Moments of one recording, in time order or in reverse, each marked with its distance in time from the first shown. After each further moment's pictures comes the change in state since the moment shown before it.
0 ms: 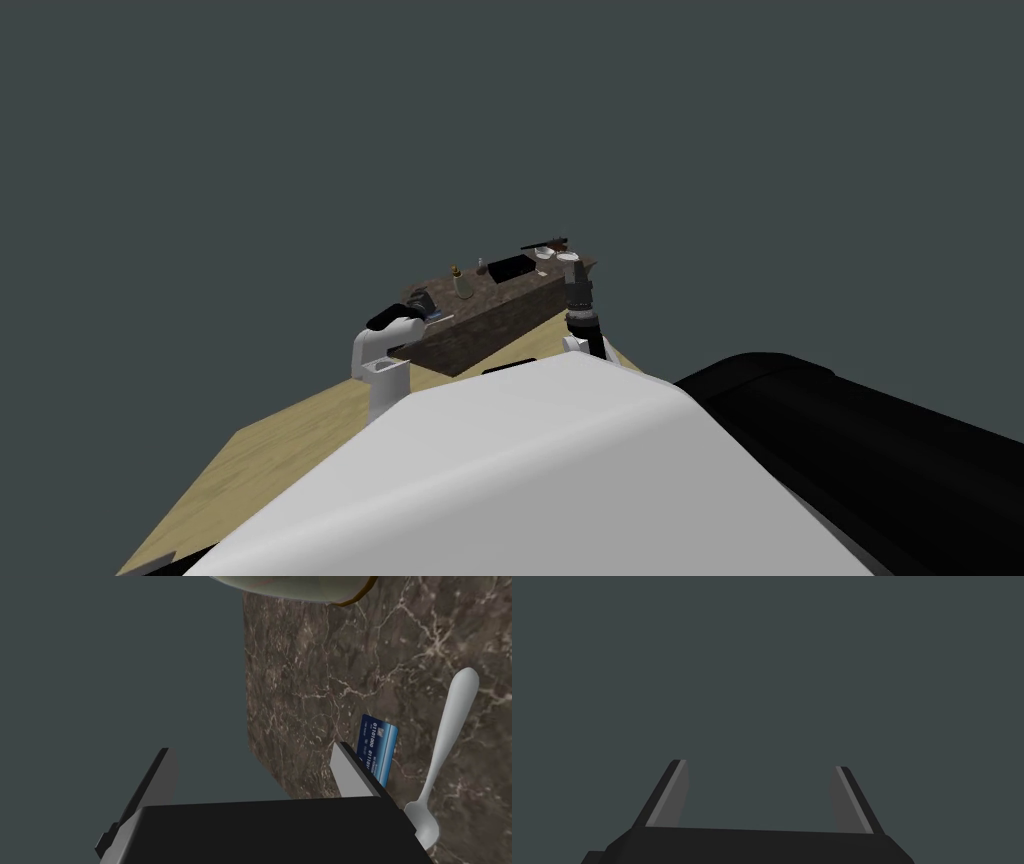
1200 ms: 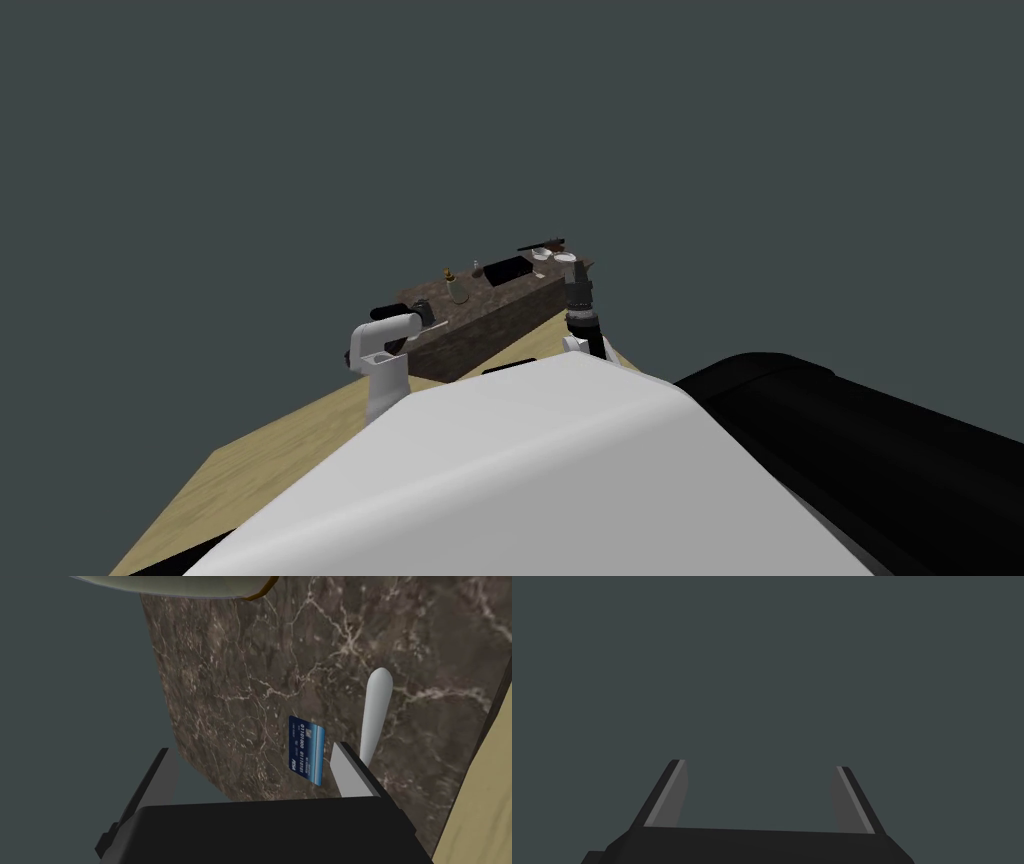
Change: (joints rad) left arm -0.067 0.021 0.044 0.079 -0.017 0.315 -0.008; right arm 0.000 0.000 0.000 0.000 0.000 0.000 0.000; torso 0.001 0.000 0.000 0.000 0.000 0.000
